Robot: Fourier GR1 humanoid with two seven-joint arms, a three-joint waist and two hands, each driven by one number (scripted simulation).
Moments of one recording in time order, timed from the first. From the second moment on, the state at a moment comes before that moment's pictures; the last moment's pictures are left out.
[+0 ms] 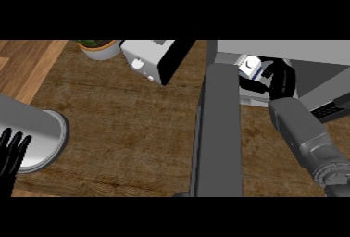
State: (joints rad) left arm 0.26 0.13 0.37 -1.76 0.25 -0.51 -0.28; right arm -0.99 -0.26 -0.12 -0.05 0.08 -0.80 -0.72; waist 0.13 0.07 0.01
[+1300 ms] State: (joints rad) left arm 0.19 0.14 0.36 -1.67 0.20 -0.51 -0.31; right arm -1.01 -0.19 -0.07 -0.06 0.14 -0.85 -0.69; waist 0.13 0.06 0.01
